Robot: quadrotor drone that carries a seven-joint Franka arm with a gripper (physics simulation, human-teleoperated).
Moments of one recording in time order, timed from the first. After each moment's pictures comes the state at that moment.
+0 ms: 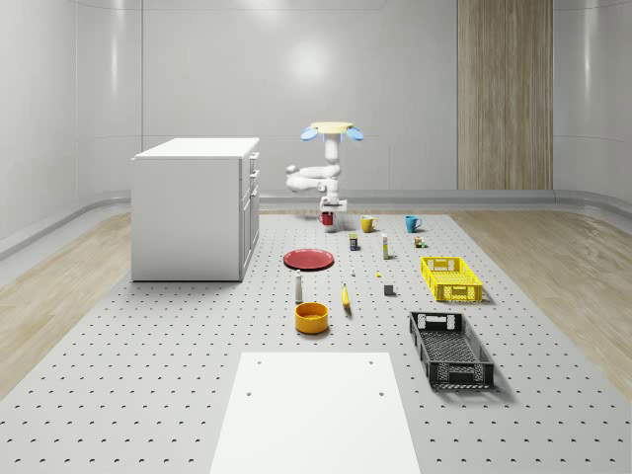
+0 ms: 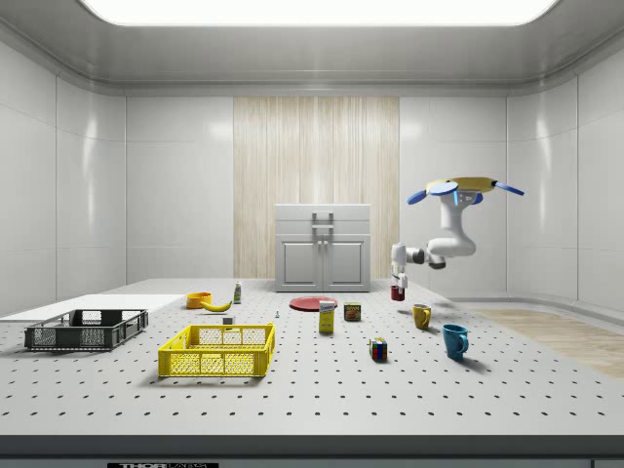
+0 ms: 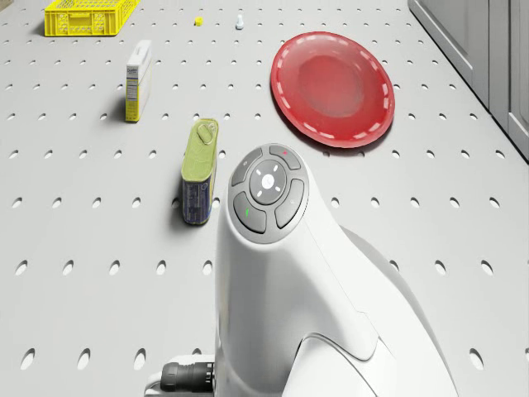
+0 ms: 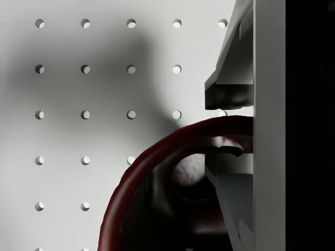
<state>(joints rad) -1.15 -1.41 1.35 -2.86 -1.82 1.48 1.66</state>
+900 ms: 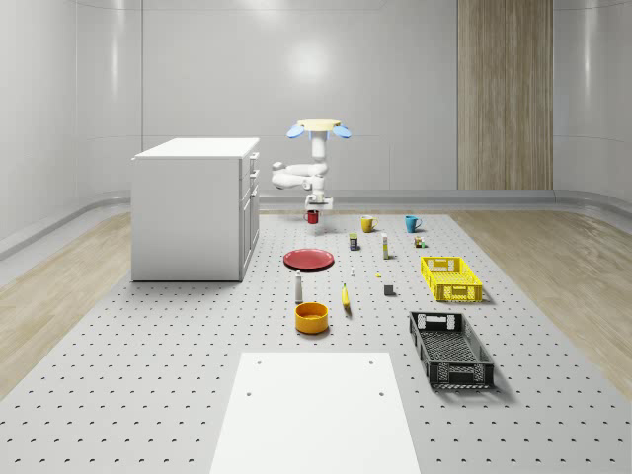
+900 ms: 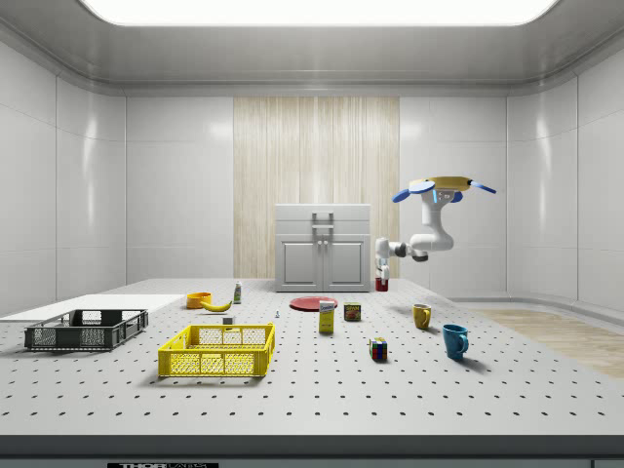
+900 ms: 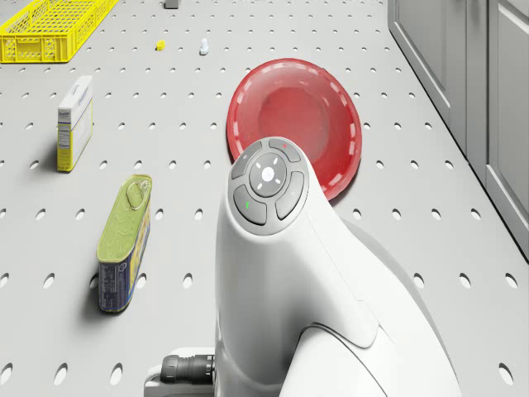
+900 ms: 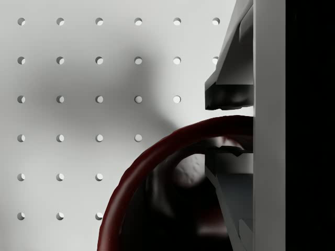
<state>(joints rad) -1.17 -1.45 1.38 -2.86 -1.79 1.51 1.67</state>
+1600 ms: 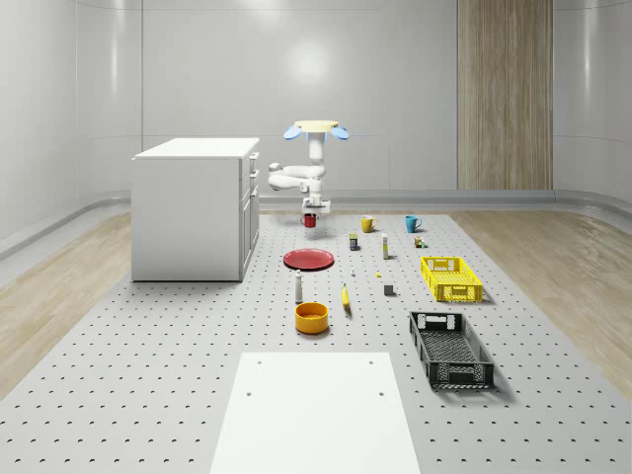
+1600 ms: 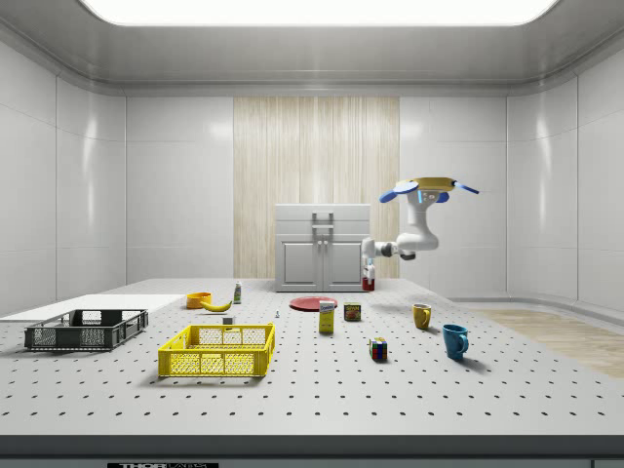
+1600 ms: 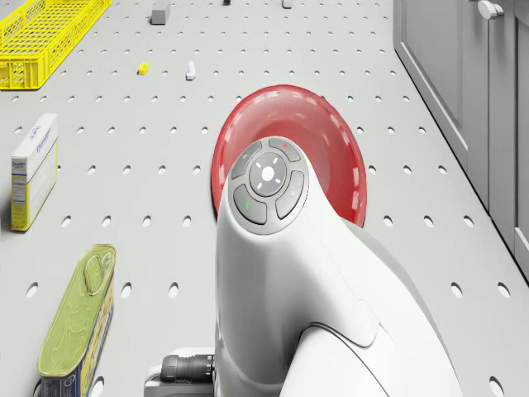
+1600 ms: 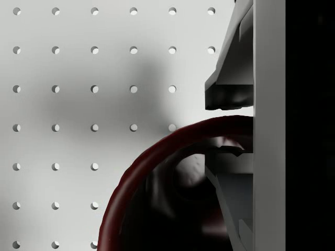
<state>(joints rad) -1.17 -1.48 1.38 -2.85 -1.78 1.54 1.68</state>
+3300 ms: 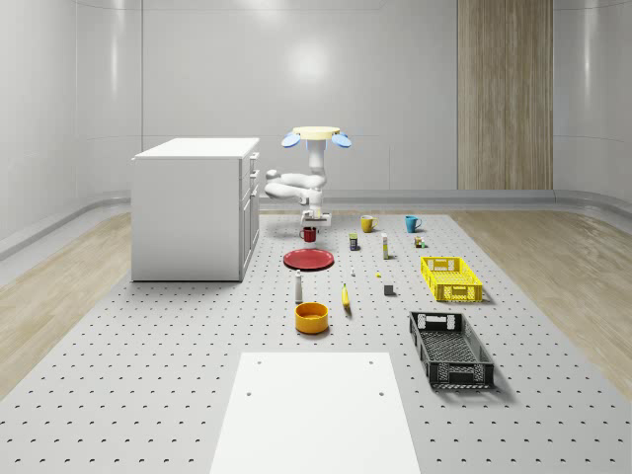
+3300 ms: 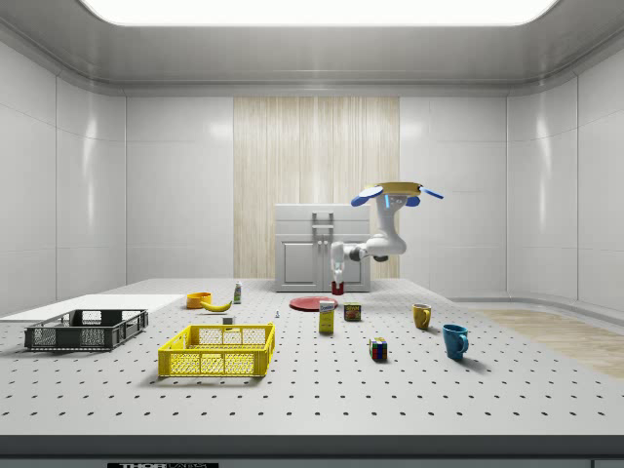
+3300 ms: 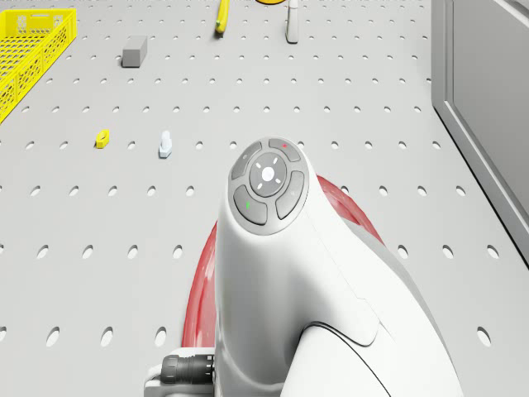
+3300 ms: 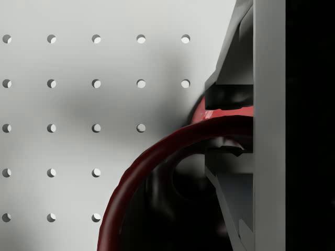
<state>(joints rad) -1.18 -1.53 1.39 -2.85 -1.76 1.59 1.68</state>
